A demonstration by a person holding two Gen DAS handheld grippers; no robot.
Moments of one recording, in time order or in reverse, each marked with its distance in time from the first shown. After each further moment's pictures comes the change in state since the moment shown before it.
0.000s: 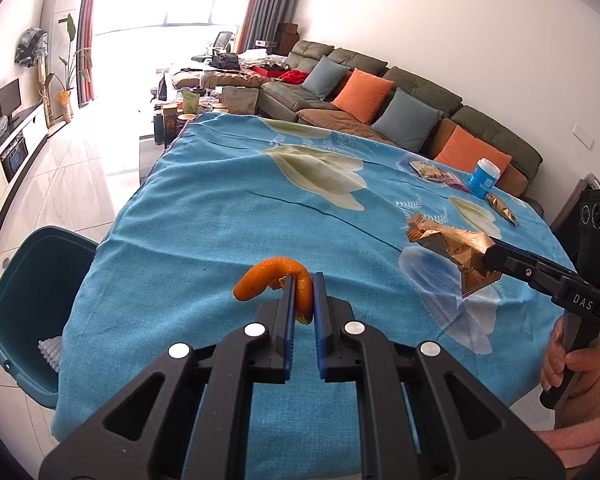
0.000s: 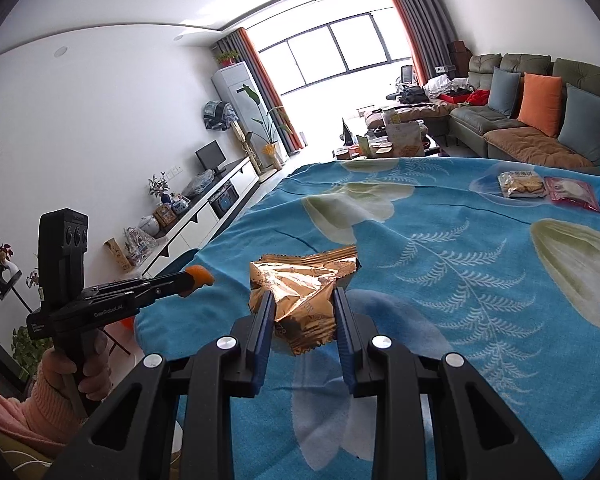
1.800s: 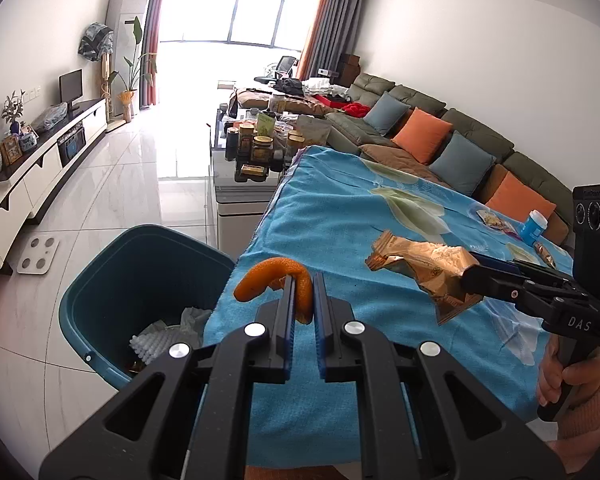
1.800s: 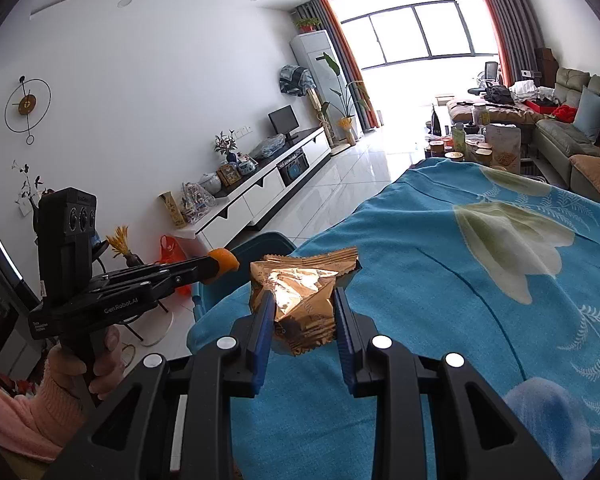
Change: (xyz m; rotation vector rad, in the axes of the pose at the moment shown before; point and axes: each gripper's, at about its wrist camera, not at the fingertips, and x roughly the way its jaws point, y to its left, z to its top) left arm -0.069 0.091 -0.006 -0.127 -0.114 0.178; right arm 0.096 0.111 0.029 -0.177 0.110 0.213
